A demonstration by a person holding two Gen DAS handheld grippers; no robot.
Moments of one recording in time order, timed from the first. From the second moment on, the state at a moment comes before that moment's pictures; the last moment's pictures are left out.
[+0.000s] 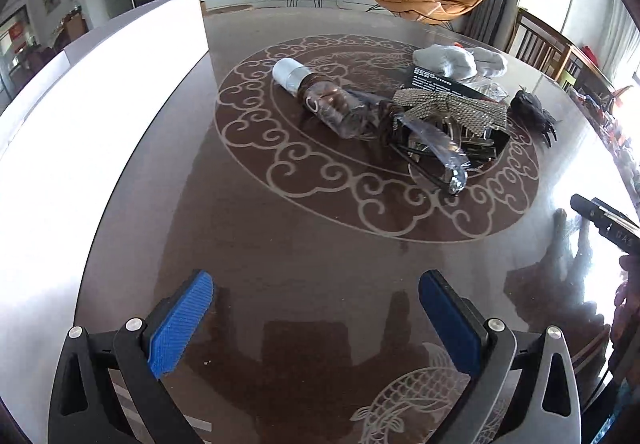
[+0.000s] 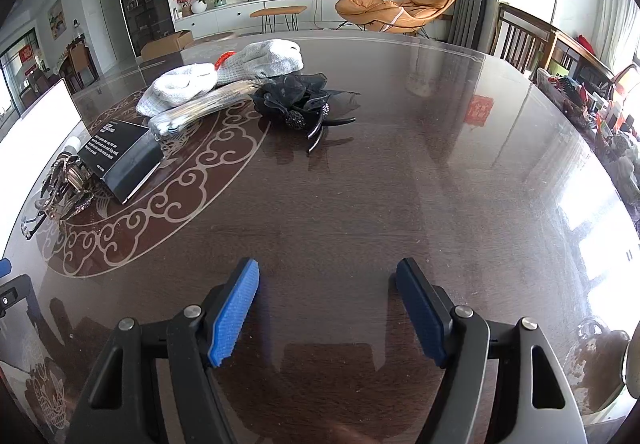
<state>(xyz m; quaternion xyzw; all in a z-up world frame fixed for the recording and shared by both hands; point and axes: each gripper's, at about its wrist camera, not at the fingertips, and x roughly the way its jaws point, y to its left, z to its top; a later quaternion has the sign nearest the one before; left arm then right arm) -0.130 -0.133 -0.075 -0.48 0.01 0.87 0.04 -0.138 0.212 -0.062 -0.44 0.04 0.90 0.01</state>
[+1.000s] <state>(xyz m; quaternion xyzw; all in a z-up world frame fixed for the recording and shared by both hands) -0.103 -0.125 -0.066 -0.47 -0.02 0.88 0.06 -0.122 0.208 -0.021 -0.42 0.02 0.90 -0.10</state>
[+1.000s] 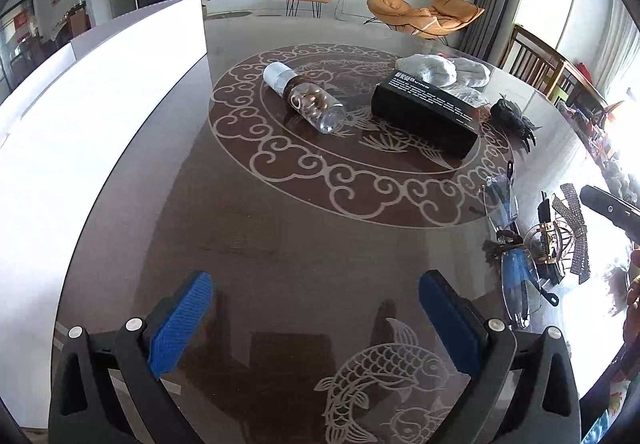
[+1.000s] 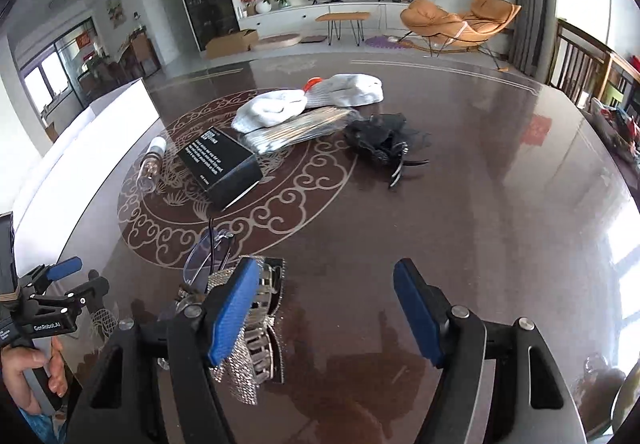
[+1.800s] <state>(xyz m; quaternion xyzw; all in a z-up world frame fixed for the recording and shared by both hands) -0.089 -0.071 -0.041 -0.47 -0.03 0.87 0.16 -0.066 0.227 -0.022 -0.40 0.03 0.91 -0.08</state>
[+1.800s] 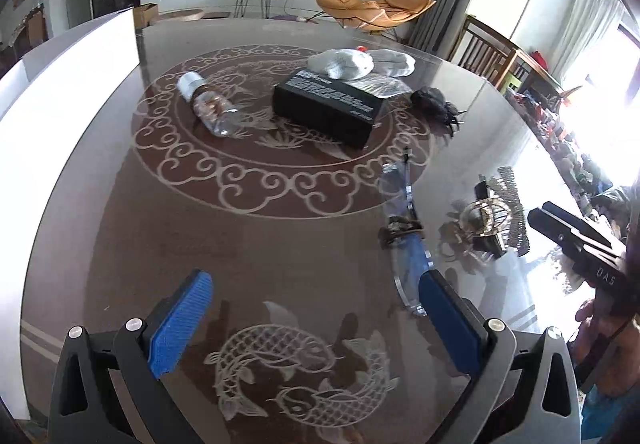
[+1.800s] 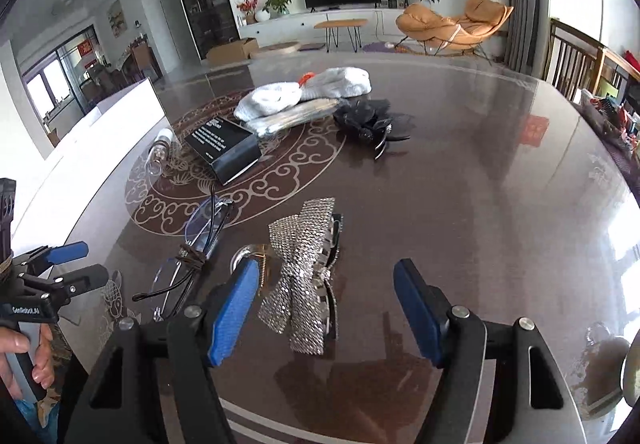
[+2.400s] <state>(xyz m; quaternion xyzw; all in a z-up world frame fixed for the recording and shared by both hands) -0.142 0.014 -0.078 -0.51 0.08 0.84 0.13 -0.039 0.272 -0.054 -0.44 0.07 0.90 -0.02</state>
